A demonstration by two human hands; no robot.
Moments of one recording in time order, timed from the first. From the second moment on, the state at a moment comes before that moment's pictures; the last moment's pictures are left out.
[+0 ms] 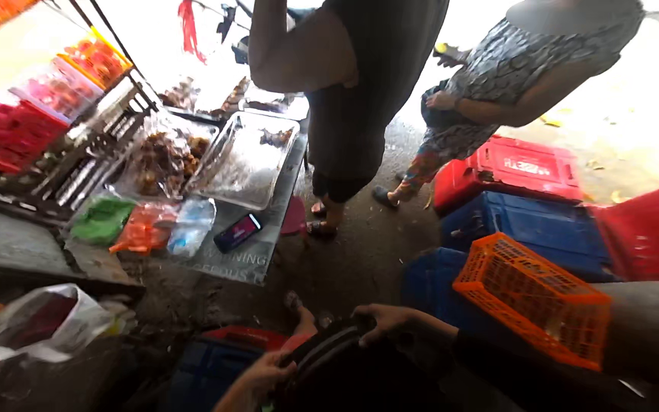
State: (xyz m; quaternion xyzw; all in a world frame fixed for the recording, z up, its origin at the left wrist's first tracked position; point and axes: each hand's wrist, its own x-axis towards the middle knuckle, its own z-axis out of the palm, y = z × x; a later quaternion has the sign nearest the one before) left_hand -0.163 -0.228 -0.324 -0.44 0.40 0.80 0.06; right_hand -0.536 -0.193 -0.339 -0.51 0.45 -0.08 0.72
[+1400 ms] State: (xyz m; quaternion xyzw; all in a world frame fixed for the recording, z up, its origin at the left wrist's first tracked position) left_hand -0.162 -0.234 -0.346 -0.36 0.37 0.84 0.14; right_hand -0.381 -0.260 -0.309 -0.75 0.13 -0.02 0.65
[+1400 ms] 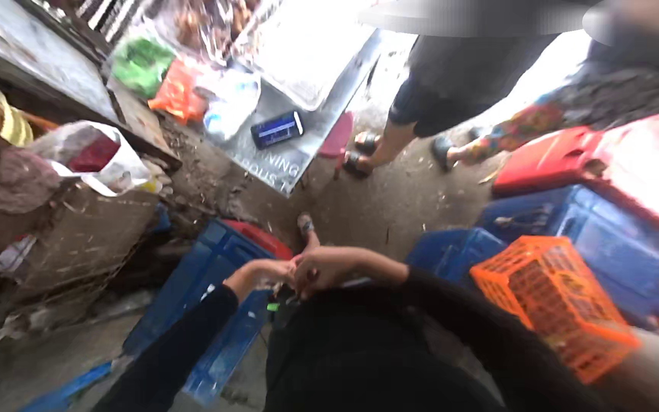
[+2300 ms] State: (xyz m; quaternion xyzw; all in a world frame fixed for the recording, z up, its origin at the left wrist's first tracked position) left_hand -0.169 -0.307 -0.324 -0.51 0.33 0.78 0.13; right_hand -0.354 -0.313 -0.335 -0.78 0.10 -0.16 0.60
